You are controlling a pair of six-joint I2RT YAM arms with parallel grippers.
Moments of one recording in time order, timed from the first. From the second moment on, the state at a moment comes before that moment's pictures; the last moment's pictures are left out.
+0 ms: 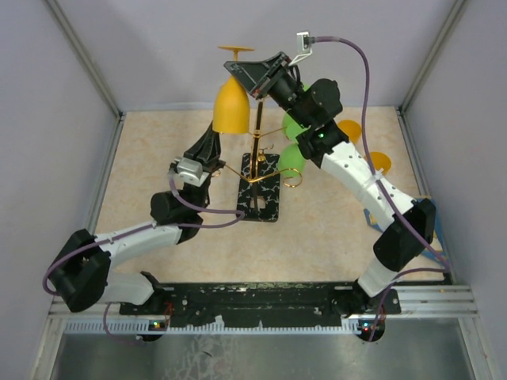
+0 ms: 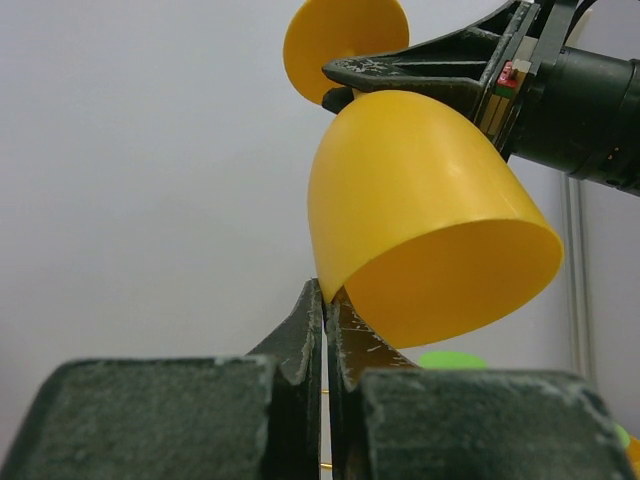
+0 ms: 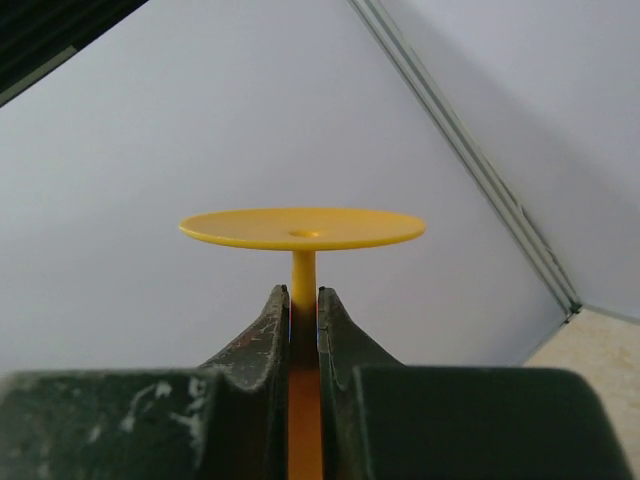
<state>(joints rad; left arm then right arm) -0.79 1.32 0.69 1.52 -0.24 0.39 0.63 1.63 1.65 0.52 -0.29 0.91</state>
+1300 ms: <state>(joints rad) -0.80 1.09 0.95 0.73 -0.27 0.29 0.61 1.08 1.26 0.07 -0.18 0.10</state>
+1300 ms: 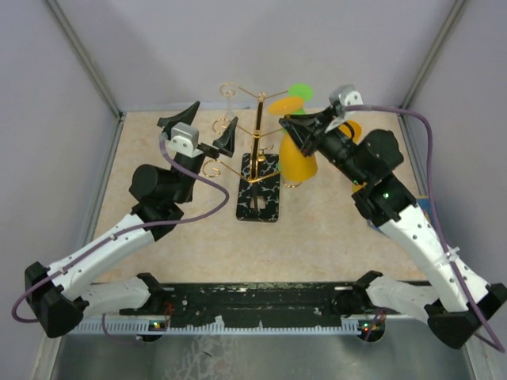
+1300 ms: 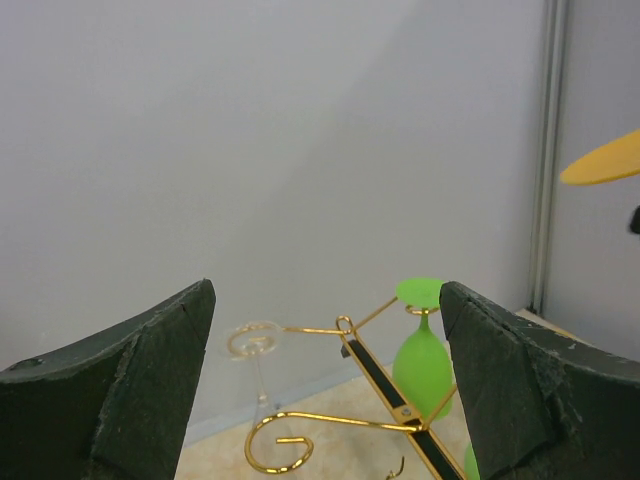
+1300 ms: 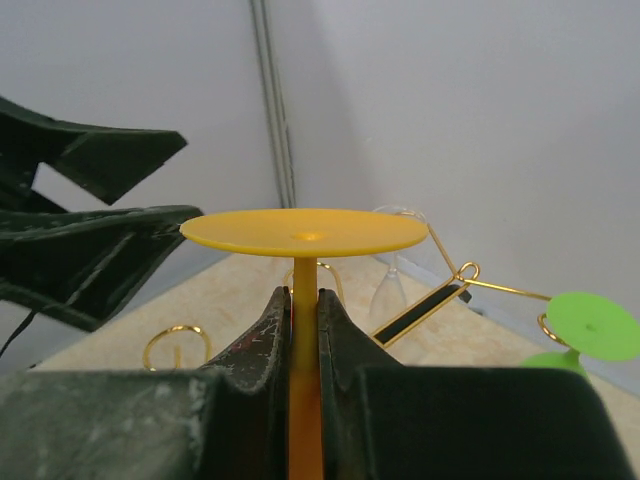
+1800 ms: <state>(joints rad) -0.78 1.09 0.95 0.64 -0.31 0.25 0.65 0.76 1.05 -0.07 -0.21 0.03</state>
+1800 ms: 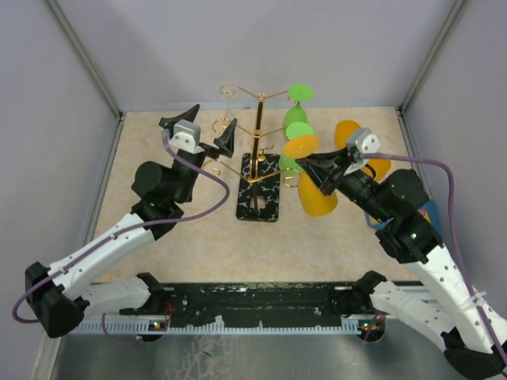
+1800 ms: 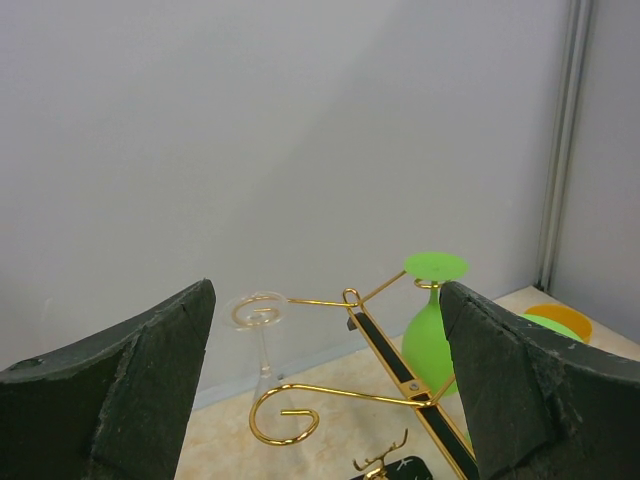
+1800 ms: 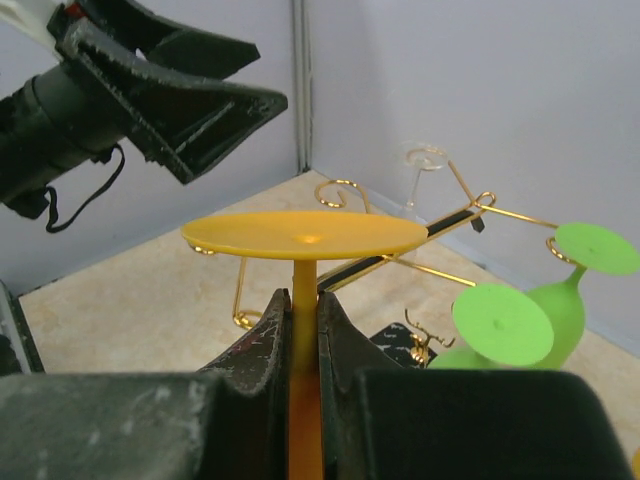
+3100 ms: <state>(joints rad) -0.77 1.13 0.89 0.71 -0.37 0.25 0.65 0.55 0.29 0.55 -0.24 0.09</state>
